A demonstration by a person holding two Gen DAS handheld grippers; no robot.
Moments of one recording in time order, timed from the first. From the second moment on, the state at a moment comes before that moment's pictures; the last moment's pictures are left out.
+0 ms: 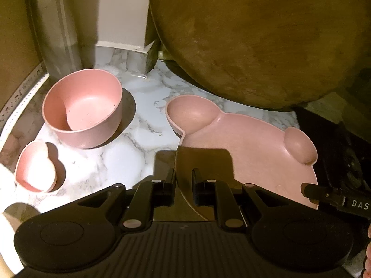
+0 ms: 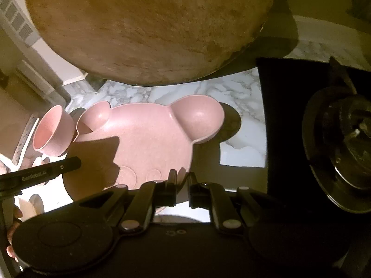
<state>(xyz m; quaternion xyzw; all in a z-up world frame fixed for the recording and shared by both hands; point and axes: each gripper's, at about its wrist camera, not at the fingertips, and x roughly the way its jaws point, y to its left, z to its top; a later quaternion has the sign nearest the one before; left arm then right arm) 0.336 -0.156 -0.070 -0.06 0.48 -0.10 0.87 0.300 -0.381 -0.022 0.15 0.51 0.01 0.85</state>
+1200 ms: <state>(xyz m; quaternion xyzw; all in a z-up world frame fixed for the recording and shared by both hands) 0.189 -0.173 -0.055 -0.02 0.50 -0.18 0.85 0.146 -0.405 0.000 0.17 0.49 -0.01 0.85</state>
